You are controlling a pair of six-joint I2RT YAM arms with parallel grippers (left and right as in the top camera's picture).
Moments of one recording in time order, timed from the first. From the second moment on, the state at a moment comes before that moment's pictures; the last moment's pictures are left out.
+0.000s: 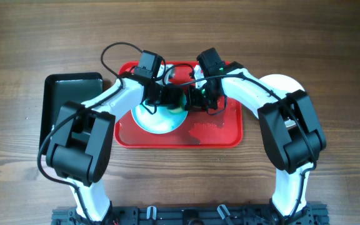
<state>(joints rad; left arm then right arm) -0.36 1.96 1.18 -0.43 0.42 -0.30 0.45 2.08 1.35 -0.66 -0.52 0.43</state>
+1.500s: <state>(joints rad) -0.36 1.93 1.22 -0.85 -0.21 -0.44 0.46 2.08 1.35 -0.65 -0.56 0.42</state>
